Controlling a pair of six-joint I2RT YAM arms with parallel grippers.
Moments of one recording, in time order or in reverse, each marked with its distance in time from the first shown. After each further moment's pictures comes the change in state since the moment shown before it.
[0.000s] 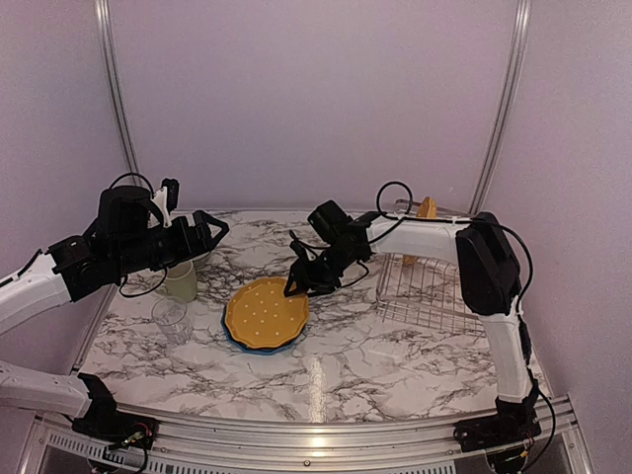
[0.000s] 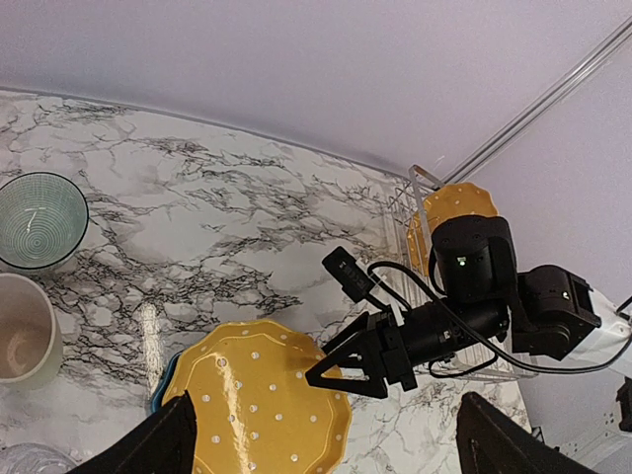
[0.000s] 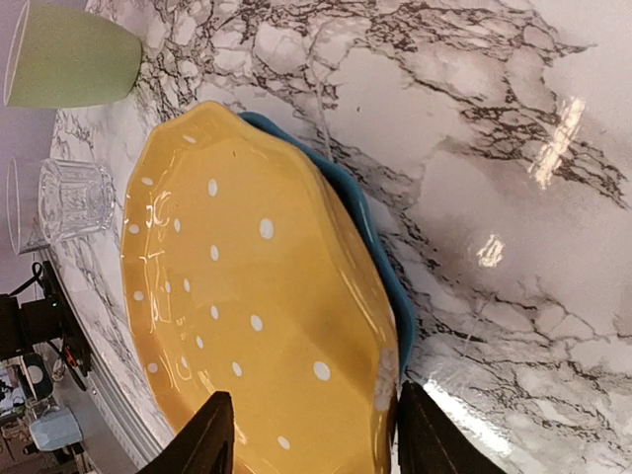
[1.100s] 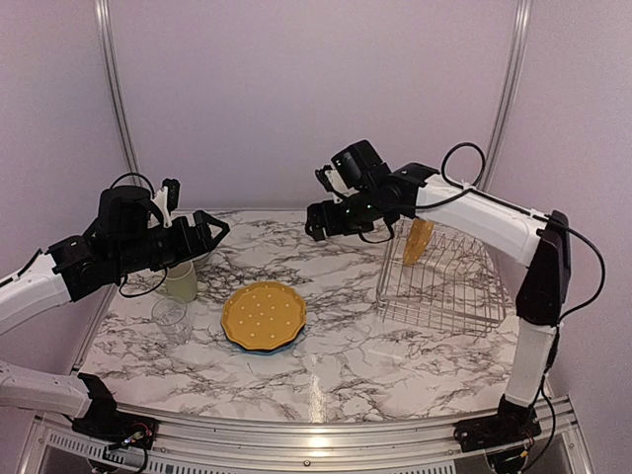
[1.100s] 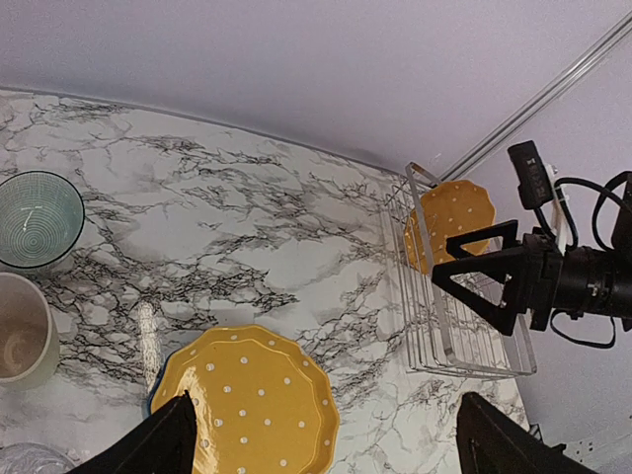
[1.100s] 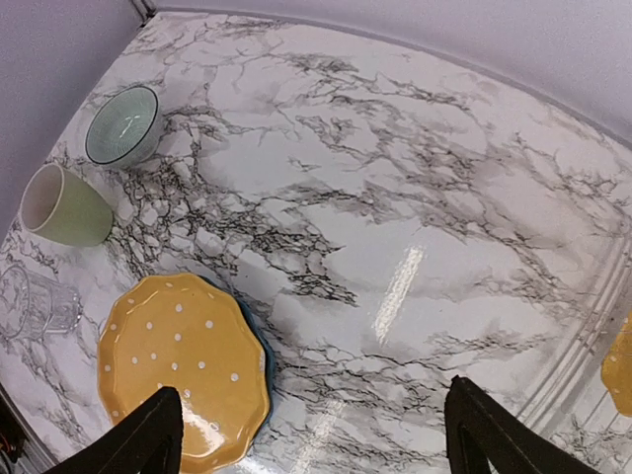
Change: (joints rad) left arm 0.000 0.000 0.000 0.000 0.010 0.000; right arm 0.022 -0.270 0.066 -0.107 0.517 -0.124
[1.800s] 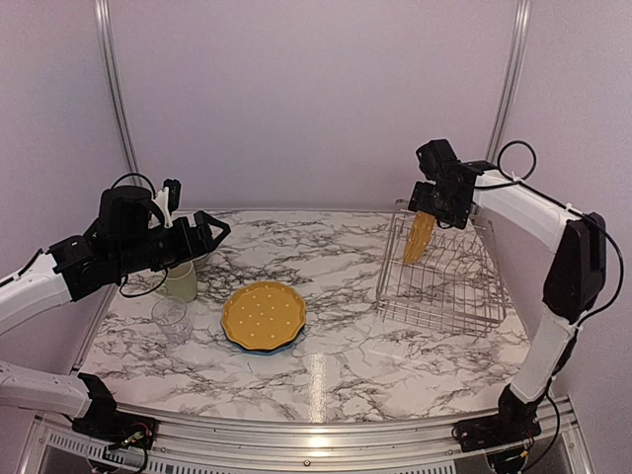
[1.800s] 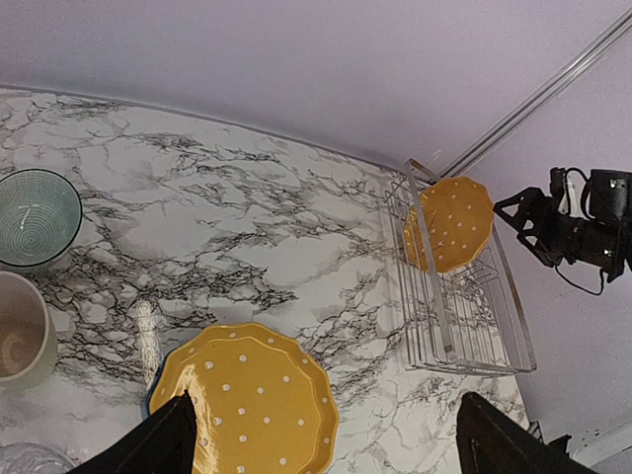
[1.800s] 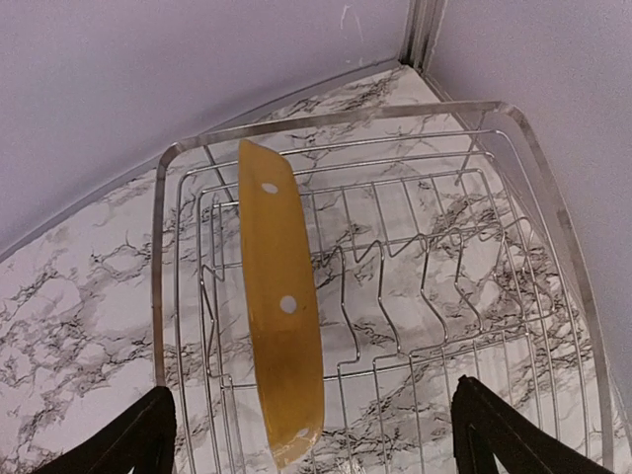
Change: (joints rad) left arm 0.000 0.004 0.000 0.000 0.008 0.002; right arm -0.382 -0.216 -0.231 -0.036 0.478 0.346
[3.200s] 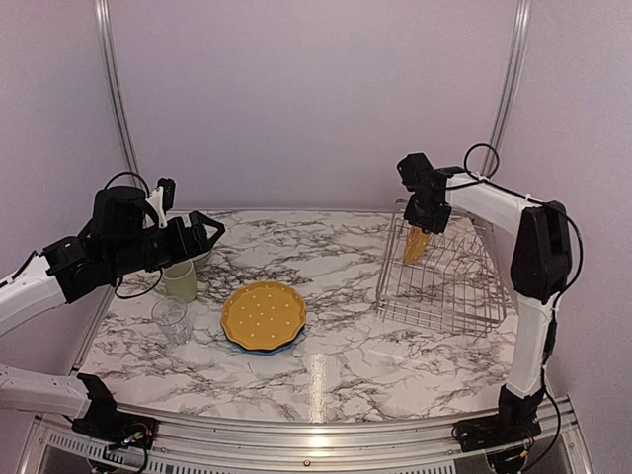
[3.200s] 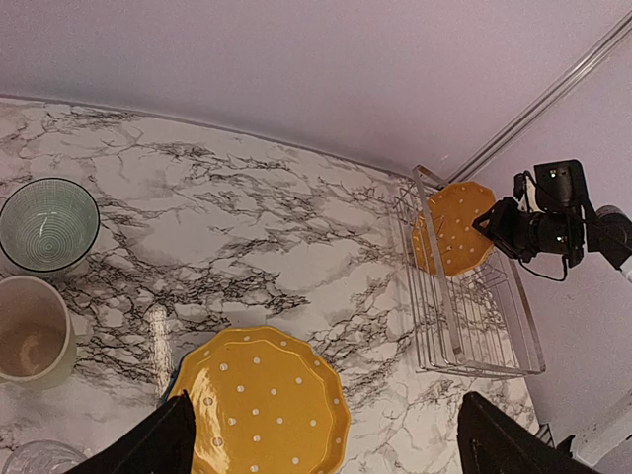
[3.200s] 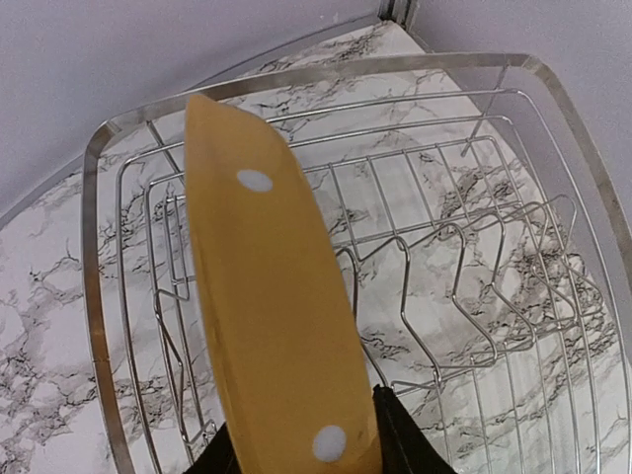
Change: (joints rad) left arm 0.000 -0.033 0.000 -0.031 -0.031 0.023; right arm -0.029 0.268 0.163 -0.071 0.040 0.098
